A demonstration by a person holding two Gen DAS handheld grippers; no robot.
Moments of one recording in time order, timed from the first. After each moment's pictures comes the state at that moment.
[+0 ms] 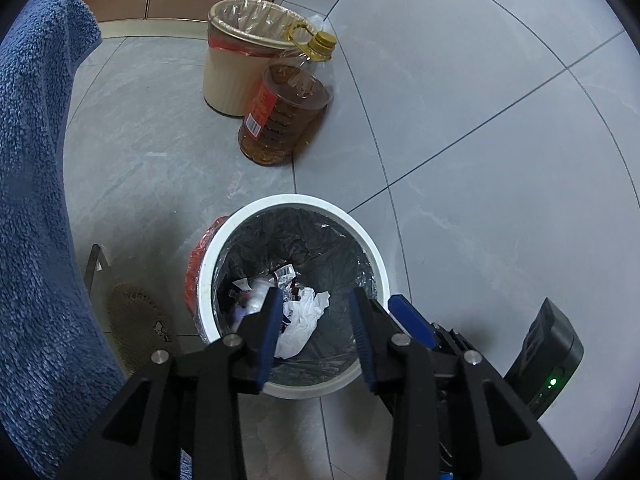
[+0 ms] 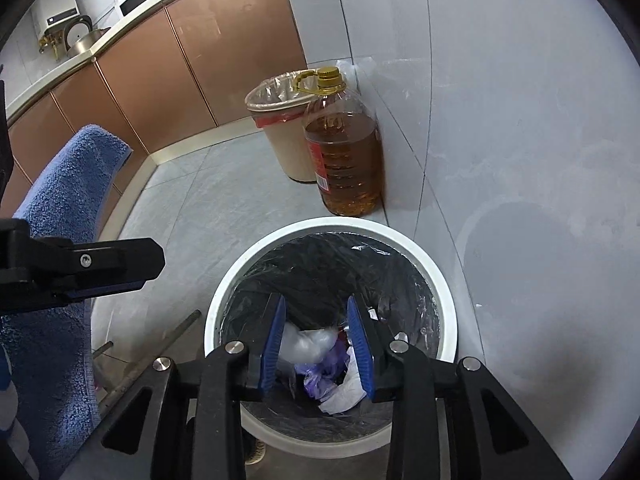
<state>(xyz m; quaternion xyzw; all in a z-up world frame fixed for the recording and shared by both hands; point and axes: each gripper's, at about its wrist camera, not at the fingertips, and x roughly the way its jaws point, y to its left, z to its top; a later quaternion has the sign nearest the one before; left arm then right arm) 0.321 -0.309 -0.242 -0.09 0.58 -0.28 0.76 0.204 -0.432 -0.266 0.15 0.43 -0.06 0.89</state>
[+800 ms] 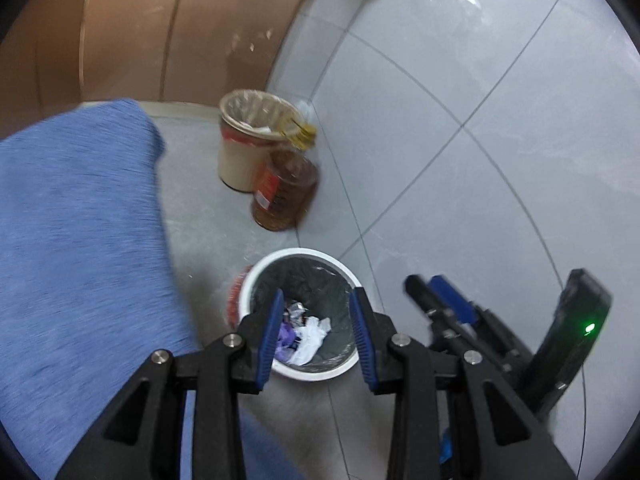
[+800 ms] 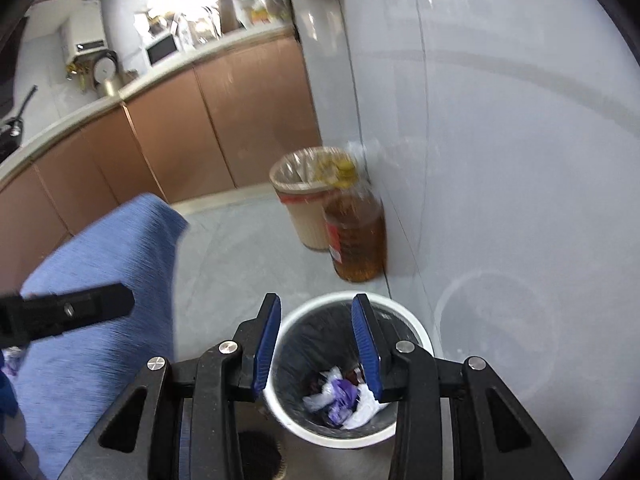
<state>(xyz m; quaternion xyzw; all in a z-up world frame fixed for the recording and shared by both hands) 0.242 -0.225 -0.104 -0.08 0.46 -0.28 0.84 0.153 -0.393 -0.137 0.12 0.33 -0.07 0.93</state>
